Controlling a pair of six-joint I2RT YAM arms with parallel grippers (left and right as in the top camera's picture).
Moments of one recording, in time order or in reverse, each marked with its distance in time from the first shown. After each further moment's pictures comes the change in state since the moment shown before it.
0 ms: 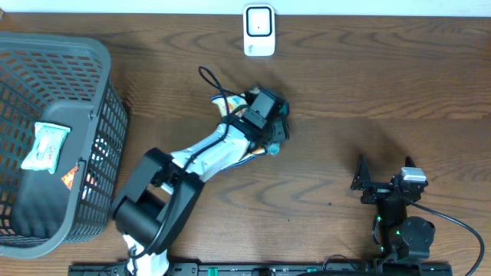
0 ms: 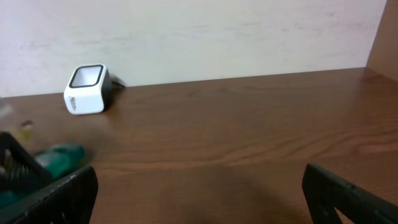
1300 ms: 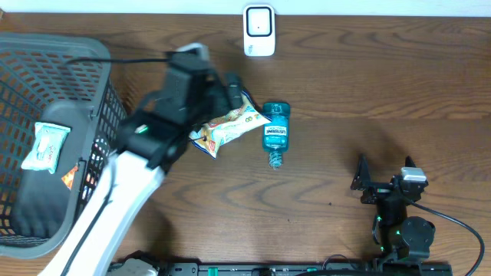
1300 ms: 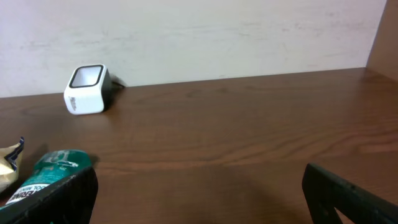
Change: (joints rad) left arm 0.253 -0.641 0.119 -0.439 -0.117 0.183; right arm 0.000 0.000 0.000 0.000 0.000 0.000
